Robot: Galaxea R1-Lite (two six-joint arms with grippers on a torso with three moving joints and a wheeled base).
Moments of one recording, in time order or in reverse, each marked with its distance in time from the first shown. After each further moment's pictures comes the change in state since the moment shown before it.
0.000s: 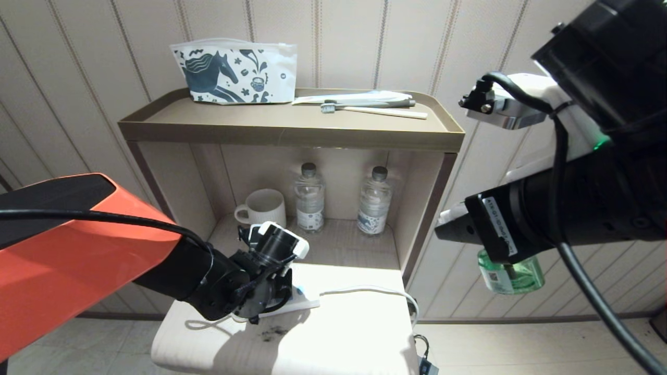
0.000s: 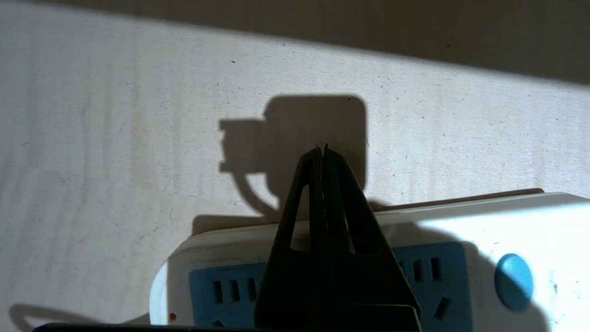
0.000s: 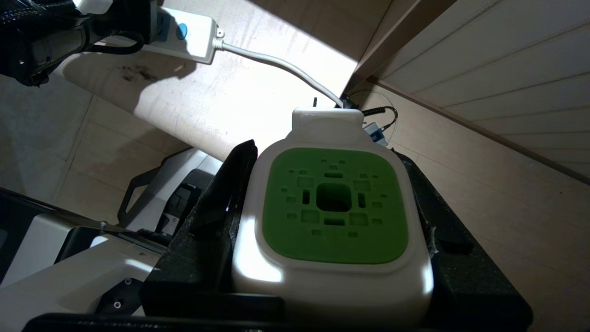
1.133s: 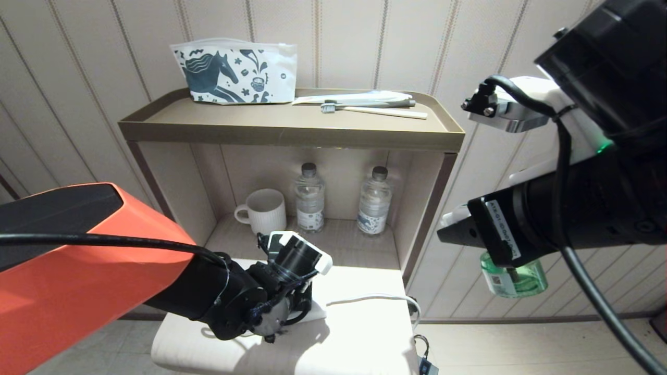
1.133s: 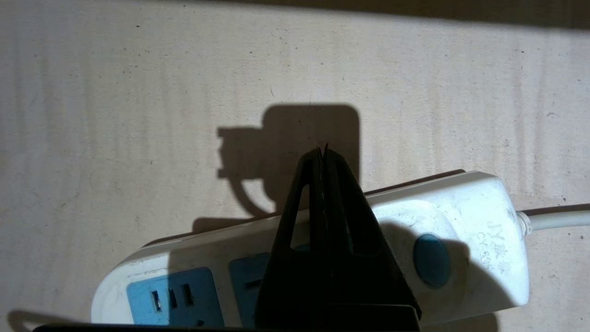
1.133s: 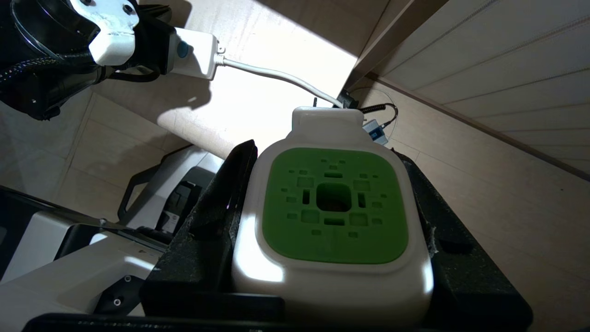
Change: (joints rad) left arm -0.104 -0.003 -0.005 0.005 0.000 -0.026; right arm 0.000 -0.008 0.014 0.001 0.001 0.005
